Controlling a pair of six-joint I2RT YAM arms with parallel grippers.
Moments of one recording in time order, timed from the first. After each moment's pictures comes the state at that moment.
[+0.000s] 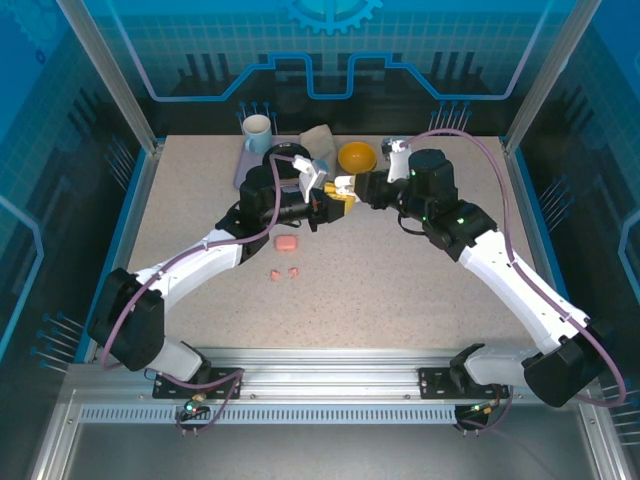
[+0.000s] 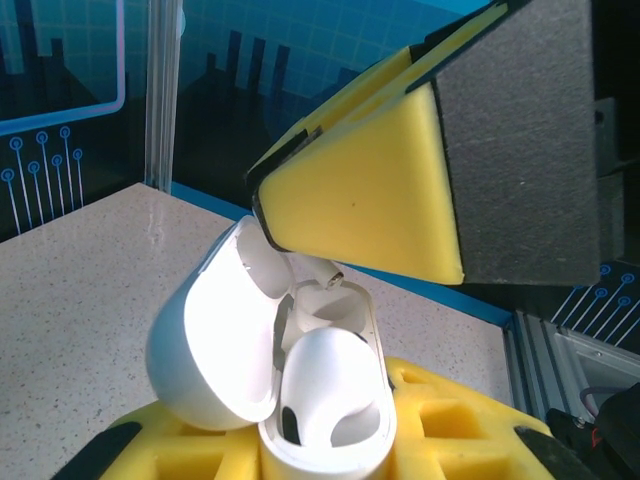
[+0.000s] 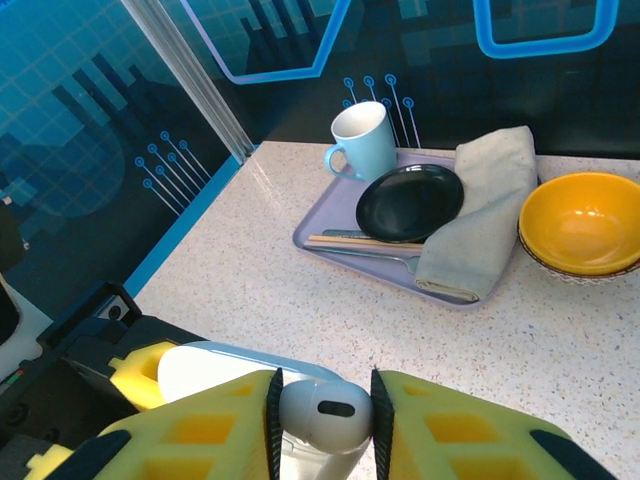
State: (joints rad) left arm -0.52 1.49 1.04 0.37 0.69 -0.19; right arm 0.53 1.26 1.26 -0.36 -0.13 0.36
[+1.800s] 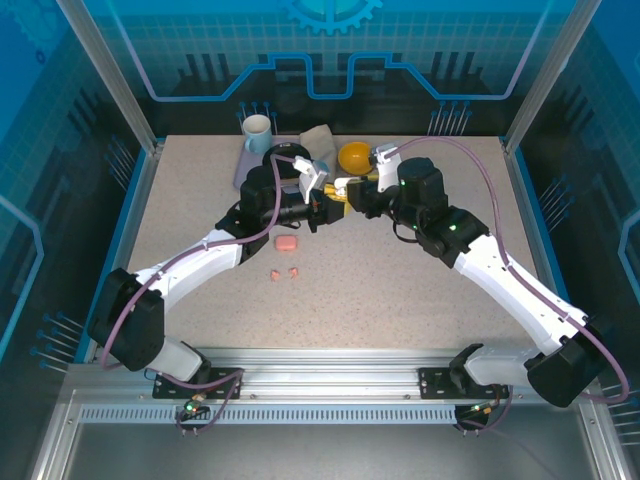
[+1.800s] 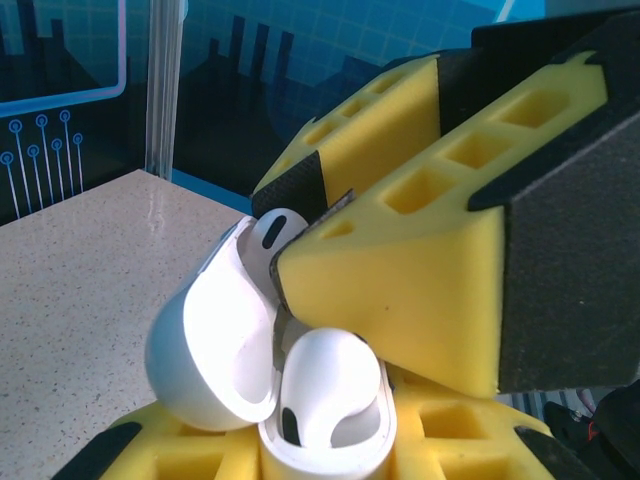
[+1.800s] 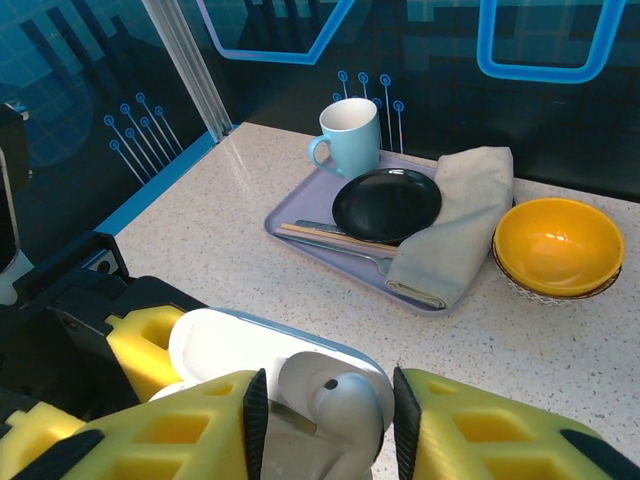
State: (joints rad) left arm -0.52 1.49 1.04 0.35 0.69 -0.19; right arm 0.60 1.25 1.22 -0.35 -0.03 0.22
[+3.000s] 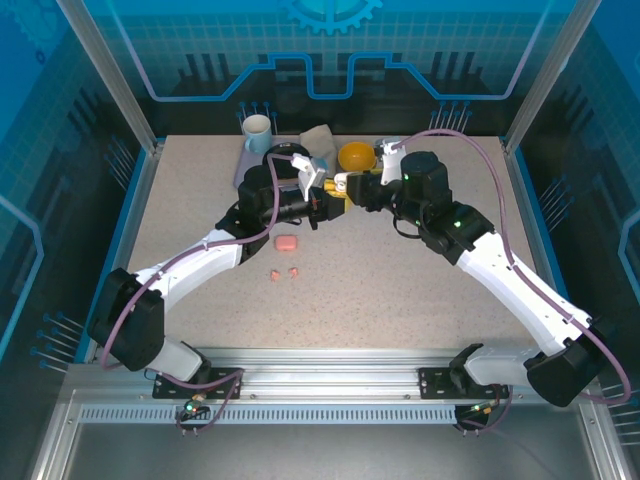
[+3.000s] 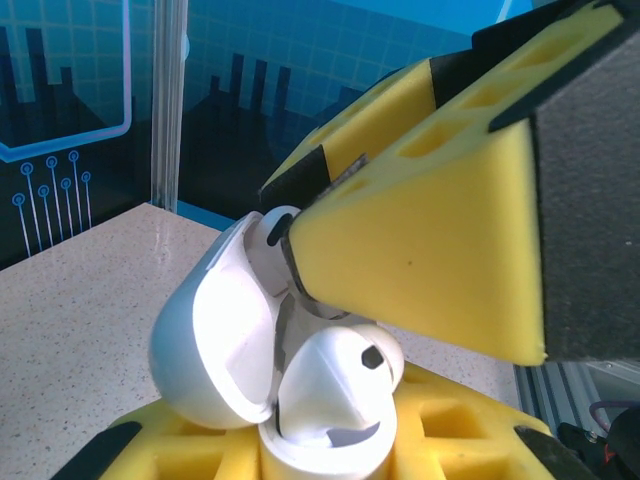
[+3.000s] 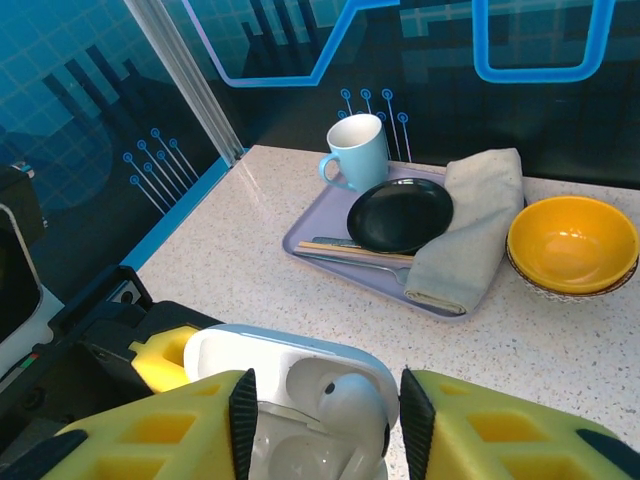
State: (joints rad) left arm -0.52 1.49 1.04 0.41 0.68 -0.19; right arm 0.60 1.26 1.29 -0.38 -0.03 0.32
